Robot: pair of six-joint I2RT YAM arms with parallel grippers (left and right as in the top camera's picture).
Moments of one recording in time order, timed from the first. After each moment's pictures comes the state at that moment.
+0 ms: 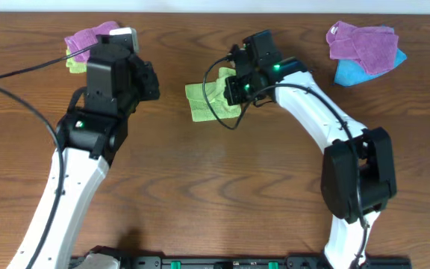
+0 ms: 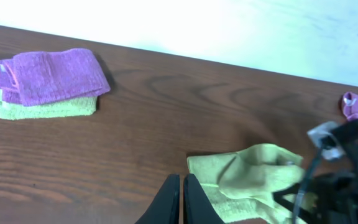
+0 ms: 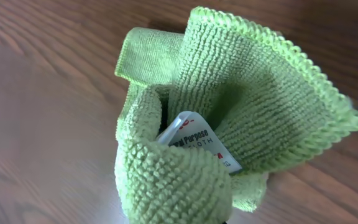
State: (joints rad) left arm -0.23 1.30 1.23 -0.51 -0.05 -0.31; right arm 0.40 2.04 1.60 -0.67 -0.35 0.18
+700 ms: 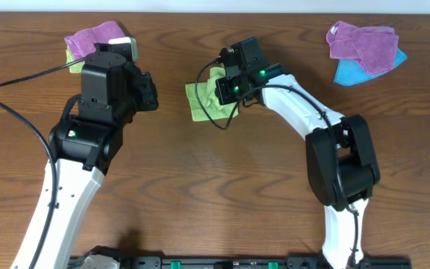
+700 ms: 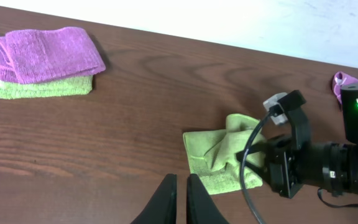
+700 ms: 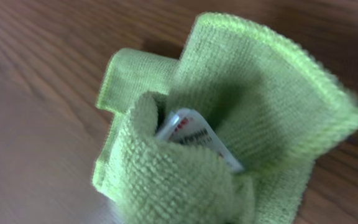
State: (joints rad) left arm -0.23 1.26 1.23 -0.61 -0.01 -0.31; right arm 0.43 2.15 1.60 -0.49 -0.34 0.18
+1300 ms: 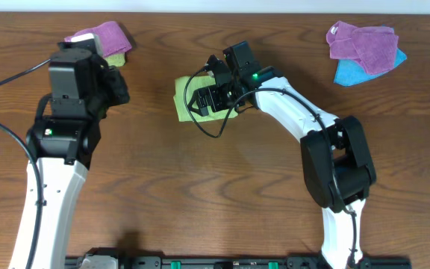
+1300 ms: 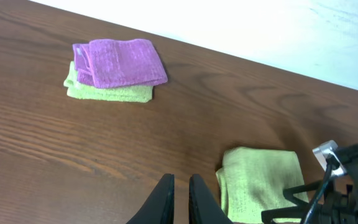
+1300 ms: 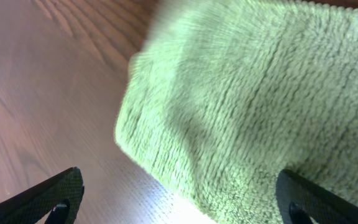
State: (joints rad) left arm -0.06 1.26 1.23 -0.61 -0.02 -0.28; right arm 0.46 2.15 1.60 -0.52 -0.53 0.18
